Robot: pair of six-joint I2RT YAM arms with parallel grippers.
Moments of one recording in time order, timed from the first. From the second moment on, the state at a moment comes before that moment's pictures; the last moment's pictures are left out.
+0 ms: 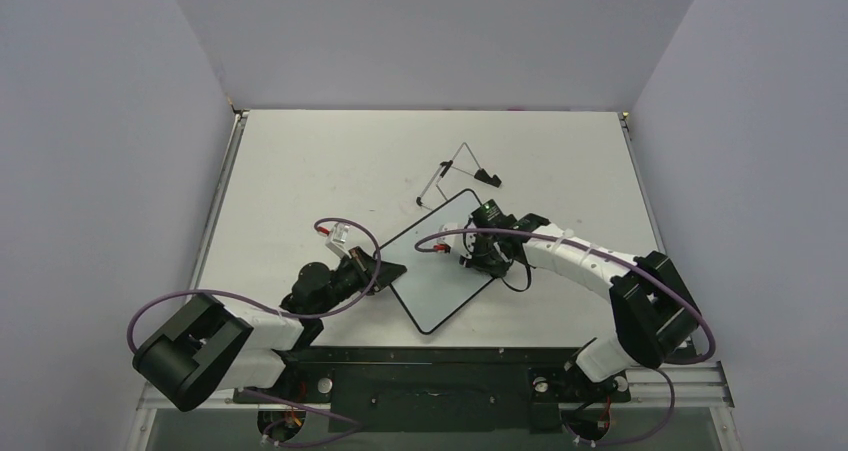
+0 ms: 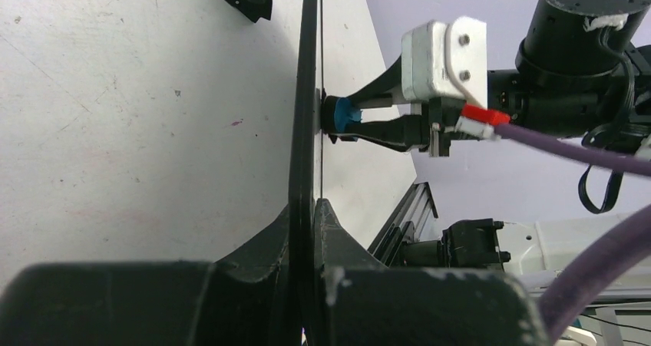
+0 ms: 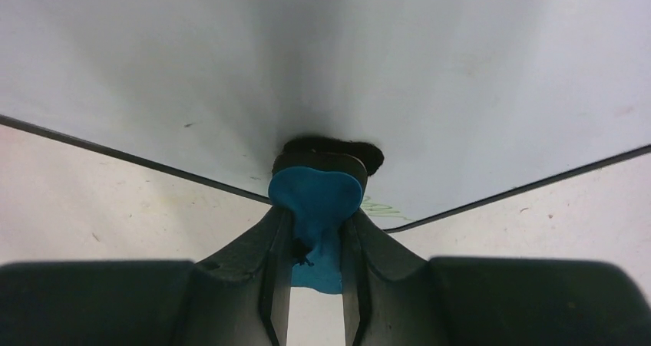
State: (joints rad) left arm -0.62 1.27 0.08 1.08 0.24 -1.05; right arm 0.65 1.50 0.92 -0.61 -0.06 -0.70
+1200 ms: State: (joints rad) left arm -0.63 1.24 0.08 1.06 0.27 -1.04; right arm 0.67 1.38 0.83 -0.72 -0.24 -0.85
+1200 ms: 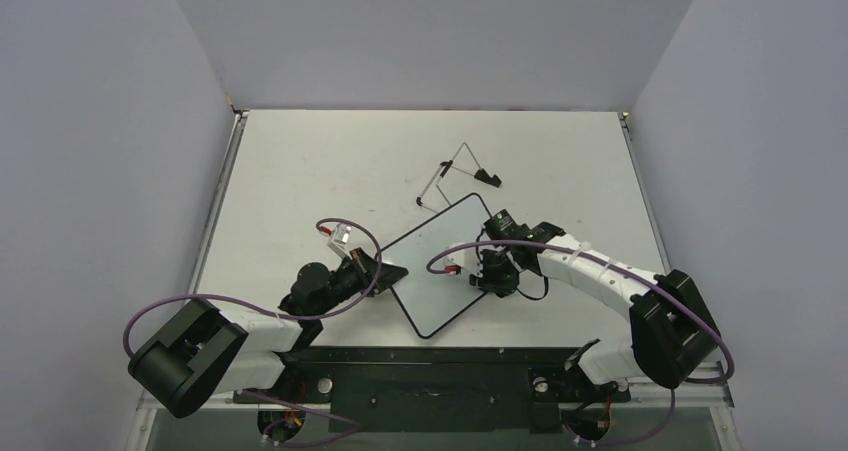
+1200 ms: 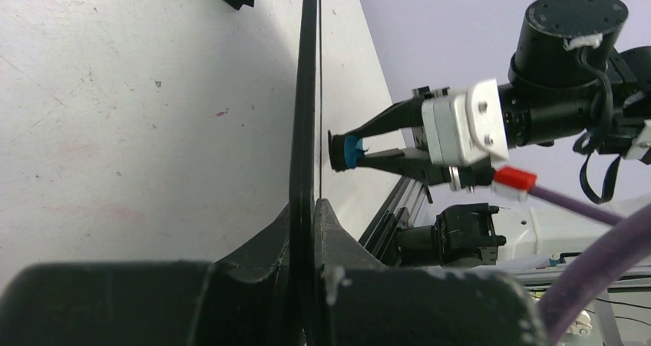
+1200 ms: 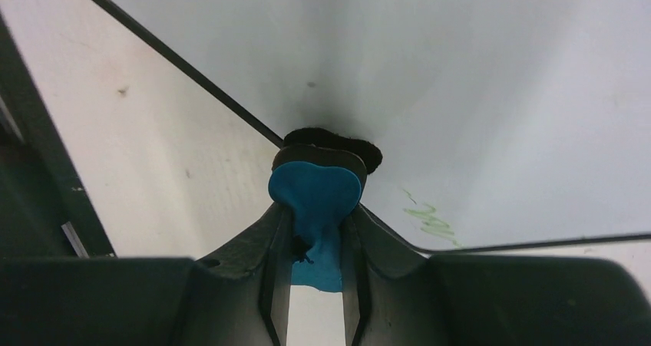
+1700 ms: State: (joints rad) left arm -0.63 1.24 0.08 1.06 0.28 -1.04; right arm 0.57 1.24 0.83 -0.77 -0.29 -0.91
